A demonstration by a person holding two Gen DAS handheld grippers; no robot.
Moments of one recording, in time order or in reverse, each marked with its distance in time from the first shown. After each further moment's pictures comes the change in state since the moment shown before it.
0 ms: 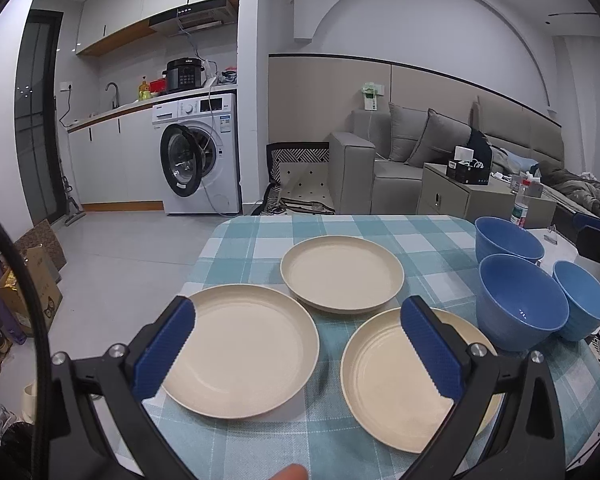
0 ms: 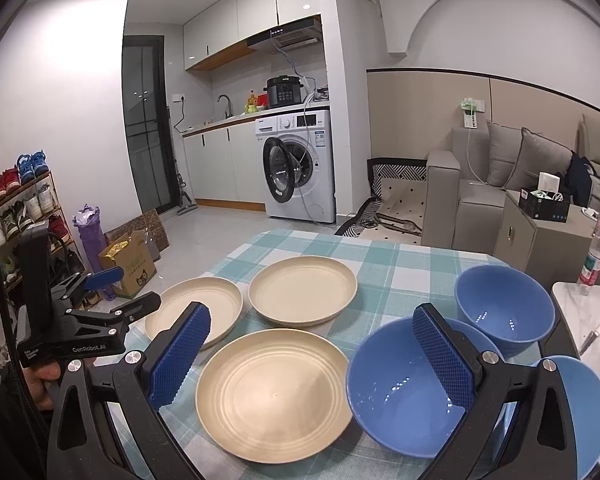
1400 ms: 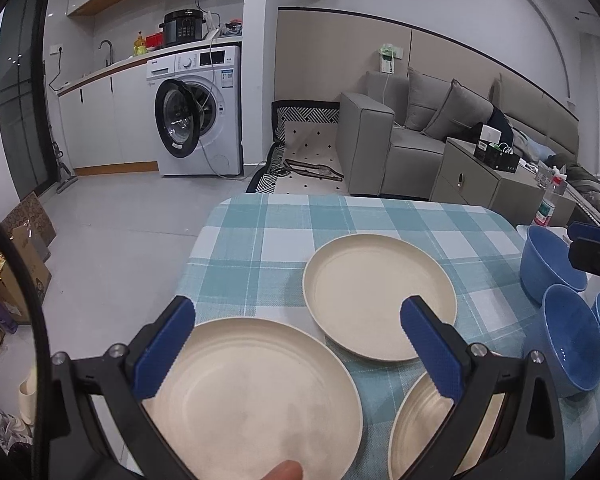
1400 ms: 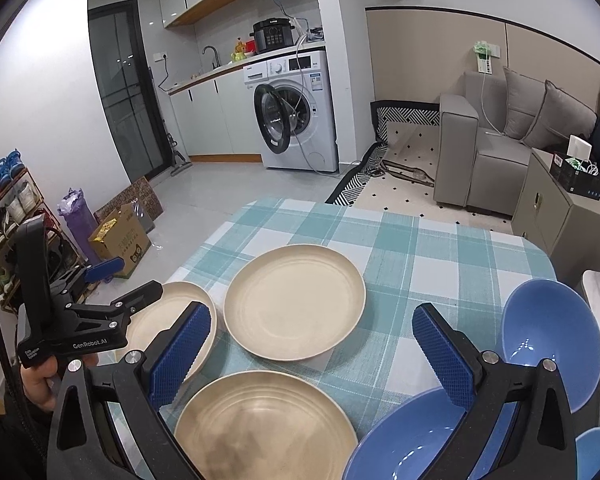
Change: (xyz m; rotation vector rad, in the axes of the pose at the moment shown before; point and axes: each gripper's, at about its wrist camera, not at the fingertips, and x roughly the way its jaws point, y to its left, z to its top) left arm 0.126 0.035 0.048 -0.039 0.177 -0.005; right arm 0.157 -0.031 0.066 0.059 0.242 0.023
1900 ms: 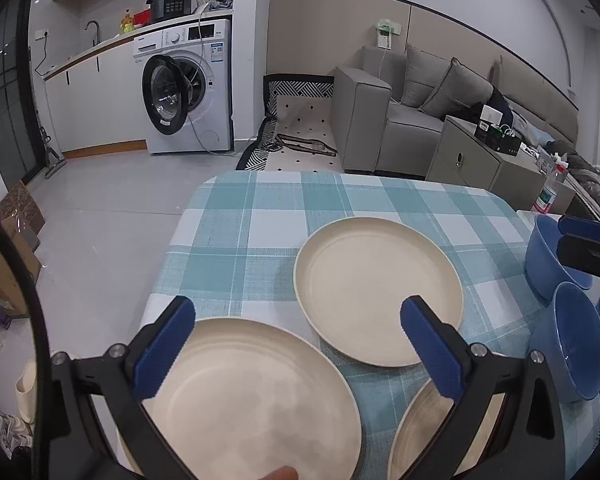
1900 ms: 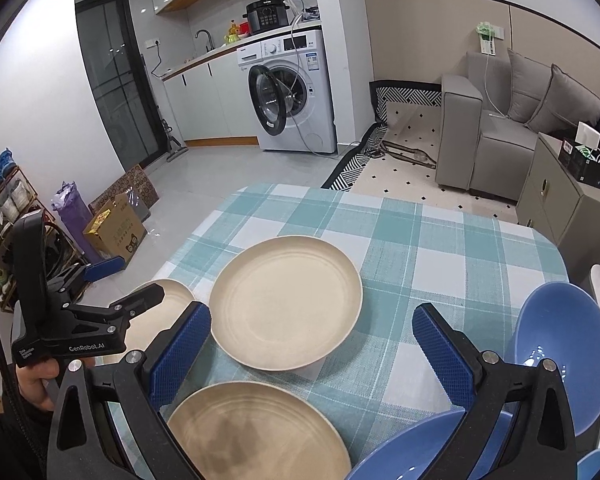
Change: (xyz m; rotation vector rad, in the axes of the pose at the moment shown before) left arm 0.039 -0.001 0.009 0.006 0.100 -0.029; right arm 0.040 -0.014 0.012 0.018 0.076 0.002
